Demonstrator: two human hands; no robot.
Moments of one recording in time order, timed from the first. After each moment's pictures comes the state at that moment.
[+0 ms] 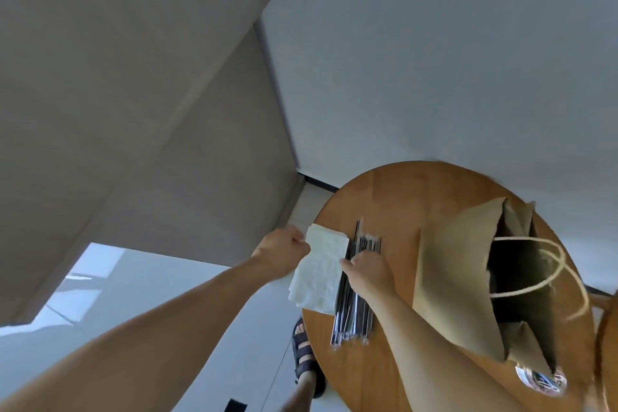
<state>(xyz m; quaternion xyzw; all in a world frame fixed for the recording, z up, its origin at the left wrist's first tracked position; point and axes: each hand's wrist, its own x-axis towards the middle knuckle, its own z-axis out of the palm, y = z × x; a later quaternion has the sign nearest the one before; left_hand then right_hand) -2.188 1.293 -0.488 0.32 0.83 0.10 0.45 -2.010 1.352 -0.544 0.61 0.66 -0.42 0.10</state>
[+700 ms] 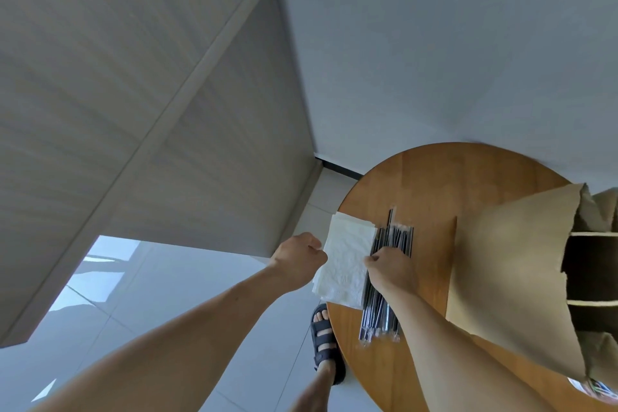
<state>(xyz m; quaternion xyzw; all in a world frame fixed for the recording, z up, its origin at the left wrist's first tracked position) -2.199 1.263 -0.530 0.29 0.82 0.11 0.47 -2.026 1.338 -0.592 0.63 0.66 -0.39 0.12</state>
